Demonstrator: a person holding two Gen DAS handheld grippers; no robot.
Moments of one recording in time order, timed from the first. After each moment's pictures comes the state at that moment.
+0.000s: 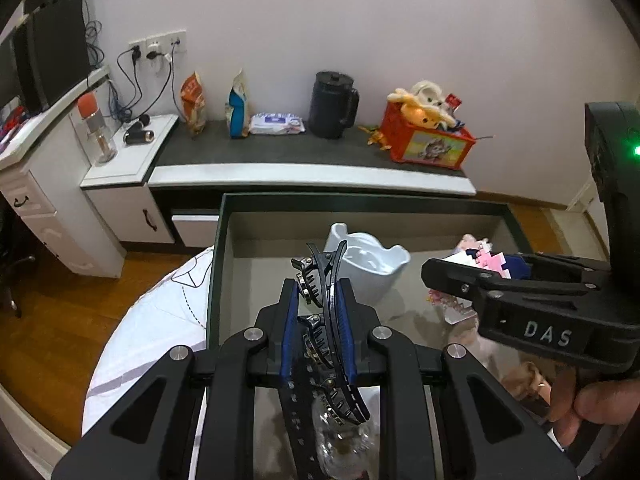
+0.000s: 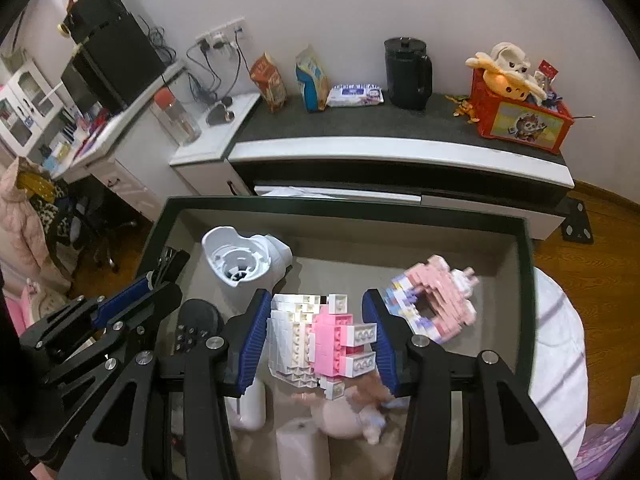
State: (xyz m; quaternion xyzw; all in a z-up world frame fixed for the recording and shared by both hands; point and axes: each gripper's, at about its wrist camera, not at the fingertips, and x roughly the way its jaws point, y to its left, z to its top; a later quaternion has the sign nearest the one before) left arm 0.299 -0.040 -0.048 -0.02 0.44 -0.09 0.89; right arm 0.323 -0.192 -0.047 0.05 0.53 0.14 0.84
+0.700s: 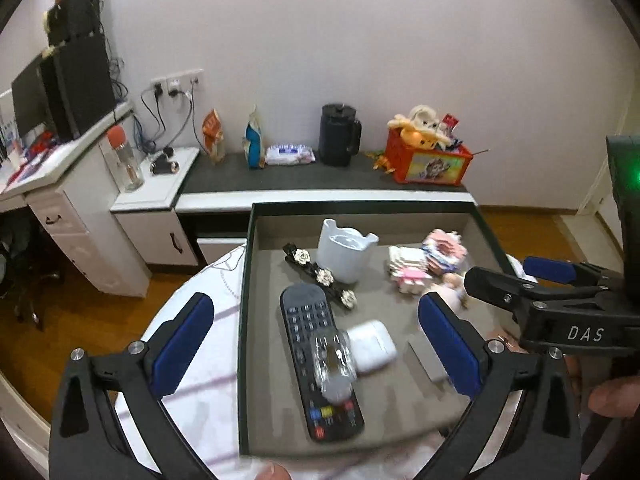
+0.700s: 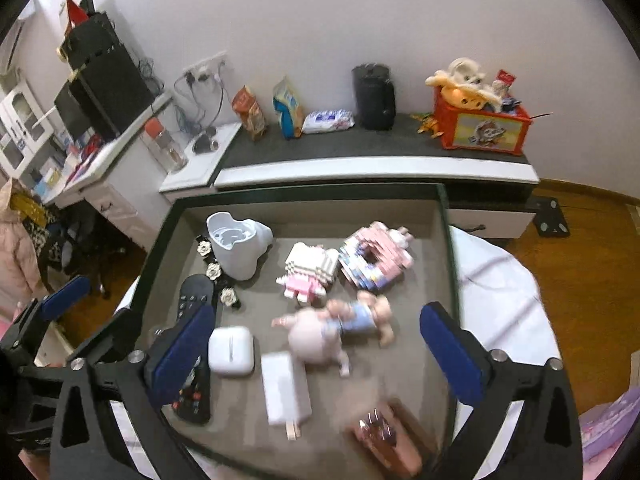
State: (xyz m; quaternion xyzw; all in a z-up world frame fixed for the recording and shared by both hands) left arm 0.205 -0.042 0.007 0.00 0.38 -0.07 0.92; right arm 0.237 -0.226 0.003 0.08 0.47 0.09 0.88
